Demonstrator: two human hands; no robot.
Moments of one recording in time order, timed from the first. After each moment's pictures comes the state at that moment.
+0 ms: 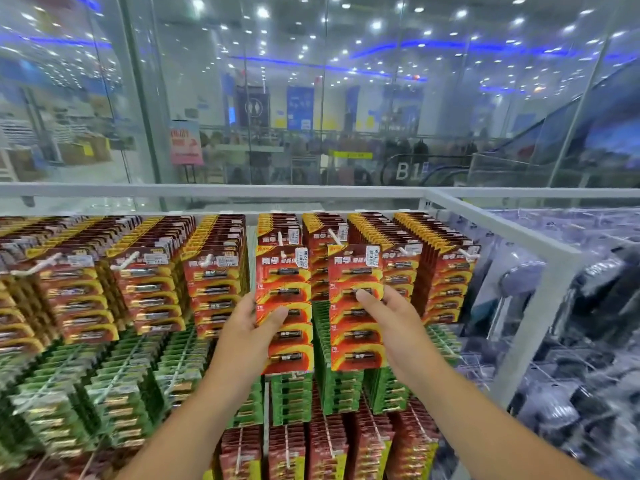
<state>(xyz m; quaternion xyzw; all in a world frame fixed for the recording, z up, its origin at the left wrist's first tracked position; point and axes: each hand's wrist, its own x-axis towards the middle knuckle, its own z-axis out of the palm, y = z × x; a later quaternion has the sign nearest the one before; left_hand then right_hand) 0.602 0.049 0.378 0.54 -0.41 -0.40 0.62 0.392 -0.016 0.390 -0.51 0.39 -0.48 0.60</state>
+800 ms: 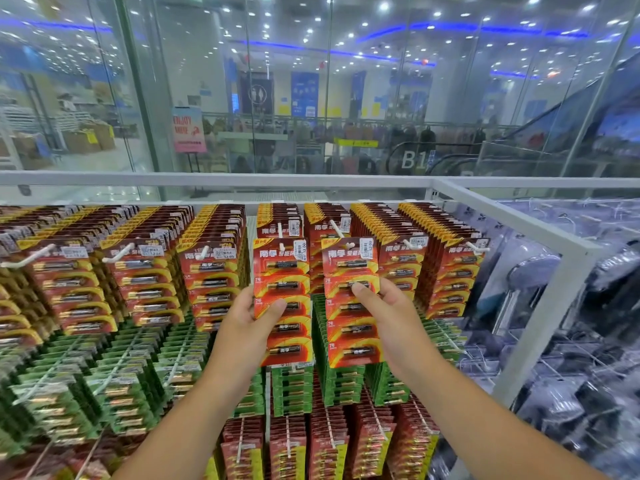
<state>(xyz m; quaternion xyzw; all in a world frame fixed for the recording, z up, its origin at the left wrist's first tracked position) 0.602 0.039 0.372 0.52 -0.40 -0.42 0.63 0.399 -0.021 0.388 -0.52 0.40 -0.48 0.59</state>
